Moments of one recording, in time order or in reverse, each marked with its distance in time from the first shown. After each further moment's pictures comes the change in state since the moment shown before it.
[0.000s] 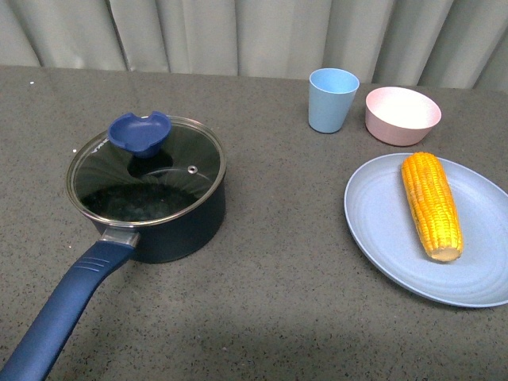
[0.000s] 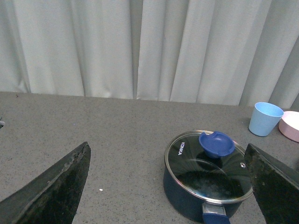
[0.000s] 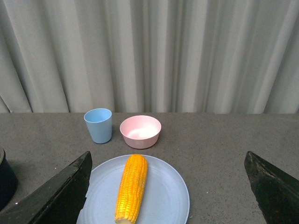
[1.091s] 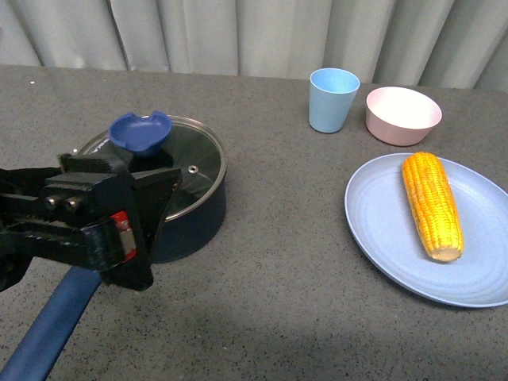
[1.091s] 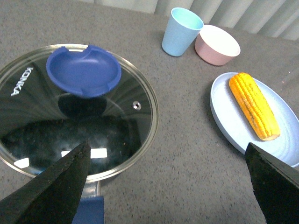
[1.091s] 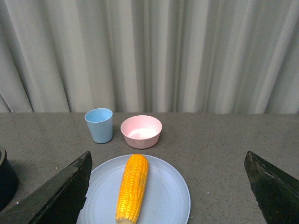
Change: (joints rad) left arm -0.402 1.506 0.182 1.039 0.080 -0.253; right arm 0.000 0.000 0.000 0.000 0.000 0.000
